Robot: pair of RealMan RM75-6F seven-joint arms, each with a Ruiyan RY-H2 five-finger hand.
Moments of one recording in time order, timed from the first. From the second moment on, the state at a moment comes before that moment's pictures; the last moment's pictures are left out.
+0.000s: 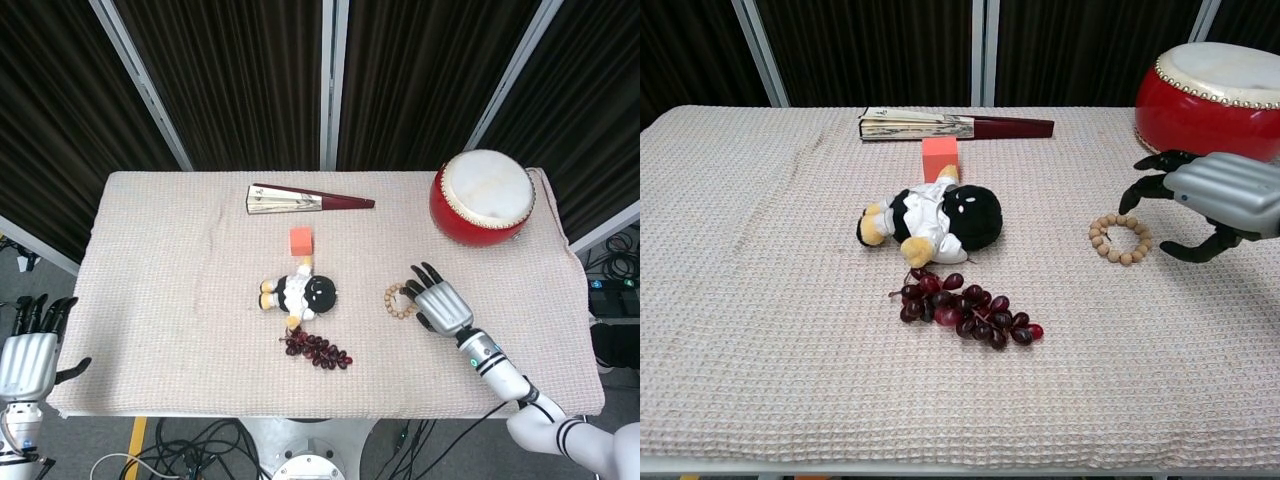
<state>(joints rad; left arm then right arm) -0.05 -1.27 -0.04 -1.52 1.45 1.52 0.17 0.56 -1.60 0.05 -1.02 -1.65 1.00 -0.03</state>
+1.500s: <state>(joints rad) -0.07 -1.26 -0.04 -1.52 1.44 1.46 0.15 0.53 -1.60 0.07 -1.19 -1.51 1.01 1.09</state>
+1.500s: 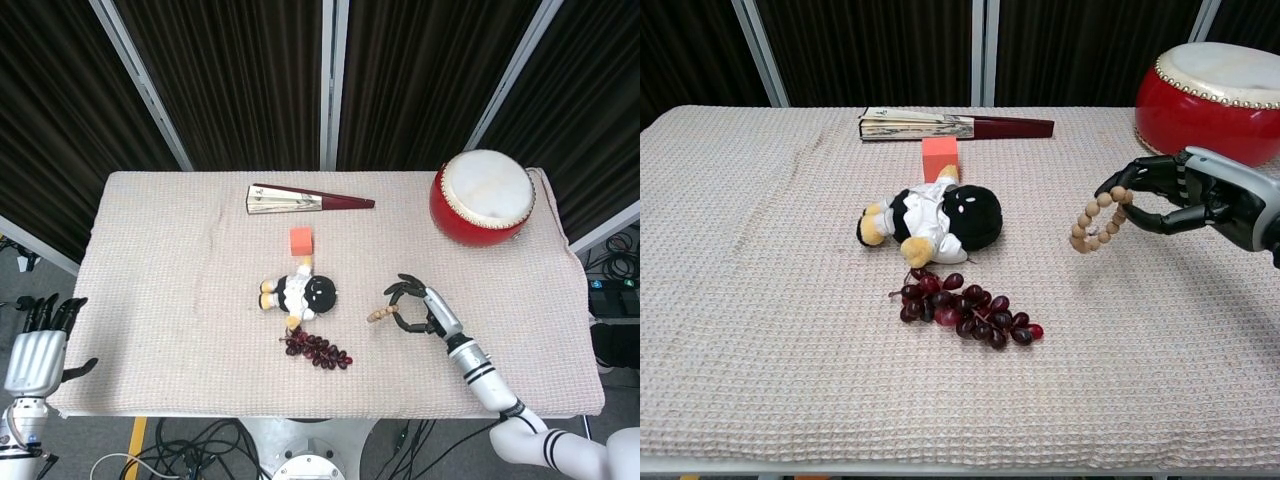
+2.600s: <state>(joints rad) -0.09 -1.25 -0.04 -1.55 1.43 1.44 0.17 0.69 -1.41 -0.20 -1.11 -1.88 1.27 2.47</state>
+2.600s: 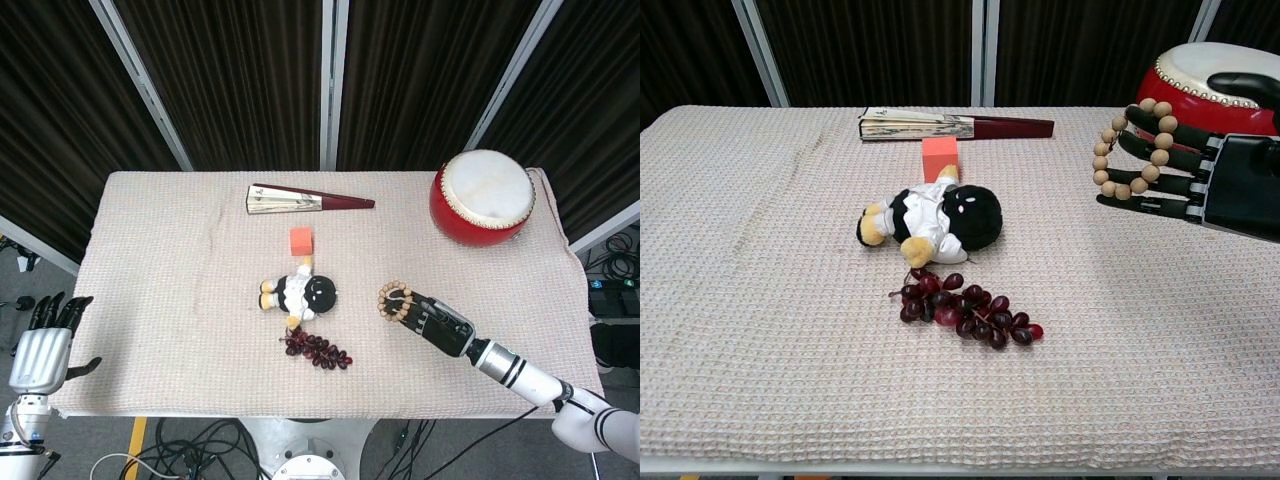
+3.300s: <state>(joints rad) -0.08 -1.25 -0.04 -1.55 1.43 1.45 0.17 0.62 -1.49 -0.12 -1.14 -1.71 1.31 2.01</state>
